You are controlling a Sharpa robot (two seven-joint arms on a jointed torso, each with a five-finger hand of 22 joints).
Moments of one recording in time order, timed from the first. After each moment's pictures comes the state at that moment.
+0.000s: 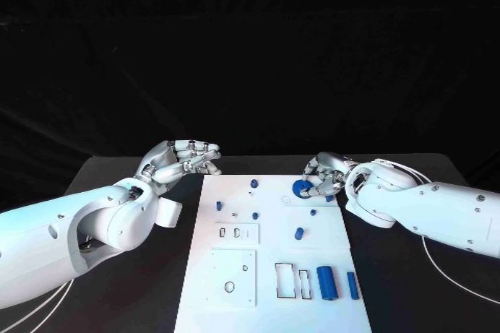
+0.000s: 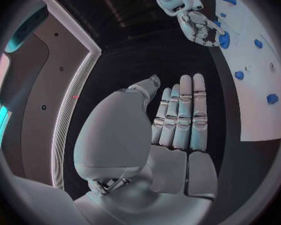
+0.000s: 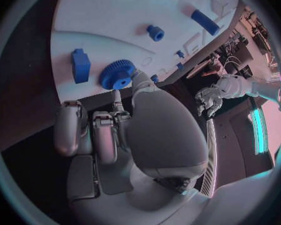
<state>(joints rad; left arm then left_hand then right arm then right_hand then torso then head) 1.23 -0.95 -0.02 1.65 -0.10 -0.30 0.45 1.46 -0.18 0.42 0.17 0.05 0.93 0.20 0.27 0.19 1.15 0.13 0.07 0.06 1.10 0.07 0.53 0.39 0.18 1.03 0.16 0.45 0.17 1.33 -0.79 -0.17 1.40 -1.27 -0.33 -0.24 1.43 -0.18 0.03 0.29 0.30 0.87 0.14 0.30 0.40 1.46 0.06 1.51 1.31 1.46 -0.02 1.55 1.31 0.08 1.40 0.09 1.35 1.28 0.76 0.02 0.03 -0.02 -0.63</state>
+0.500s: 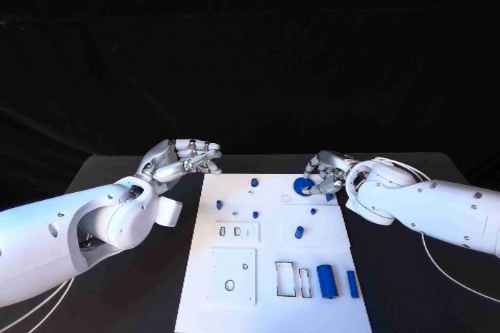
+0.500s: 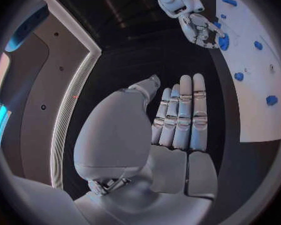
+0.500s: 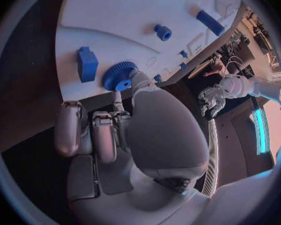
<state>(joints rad) 1.23 -0.95 -0.02 1.65 -0.10 -0.29 0.44 1.46 -0.18 0.42 0.17 0.05 0.93 0.20 0.26 0.19 1.15 0.13 0.07 0.06 1.10 0.07 0.53 0.39 0.18 1.03 0.16 0.45 0.18 1.33 -0.77 -0.18 1.37 -1.27 -0.32 -0.24 1.46 -0.18 0.08 0.28 0.33 0.87 0.14 0.30 0.39 1.47 0.06 1.51 1.31 1.46 -0.02 1.55 1.31 0.08 1.40 0.09 1.35 1.29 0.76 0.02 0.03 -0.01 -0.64</state>
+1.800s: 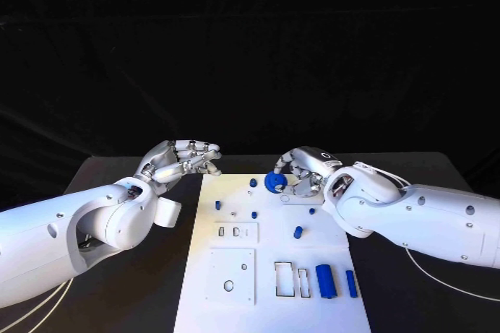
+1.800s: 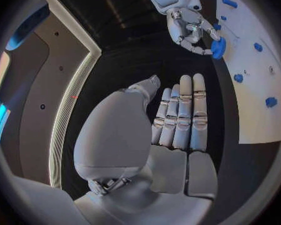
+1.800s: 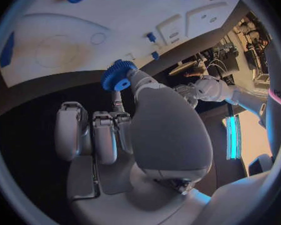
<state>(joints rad) 1.23 -0.95 -0.02 1.64 -0.10 -0.27 0.44 1.46 -0.18 0.43 0.17 0.05 0.93 0.20 0.26 0.19 1.15 0.14 0.07 0.06 1.10 0.07 0.53 0.39 0.18 1.03 0.16 0.45 0.17 1.34 -0.74 -0.17 1.56 -1.47 -0.51 -0.22 1.45 -0.21 0.27 0.28 0.31 0.94 0.14 0.33 0.38 1.47 0.05 1.54 1.31 1.46 -0.02 1.56 1.31 0.08 1.41 0.08 1.37 1.31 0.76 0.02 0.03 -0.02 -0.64</state>
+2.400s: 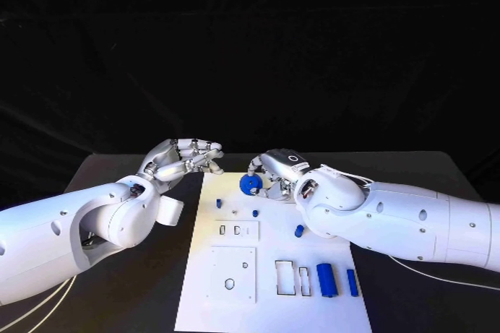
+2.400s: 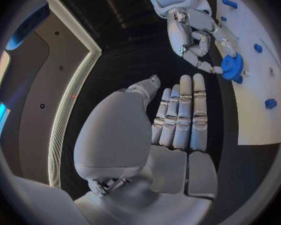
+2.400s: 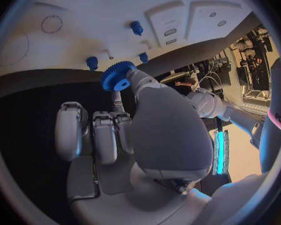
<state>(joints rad) 1.23 -0.94 -0.02 1.64 -0.10 -0.27 0.43 1.46 -0.18 0.43 0.17 0.05 0.93 0.20 0.26 0.19 1.15 0.14 0.07 0.06 1.10 0.07 0.53 0.39 0.18 1.03 0.16 0.45 0.17 1.32 -0.59 -0.18 1.48 -1.61 -0.50 -0.27 1.44 -0.21 0.30 0.28 0.32 0.94 0.13 0.32 0.39 1.47 0.05 1.54 1.31 1.46 -0.02 1.56 1.31 0.08 1.41 0.08 1.38 1.31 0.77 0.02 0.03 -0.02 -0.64</state>
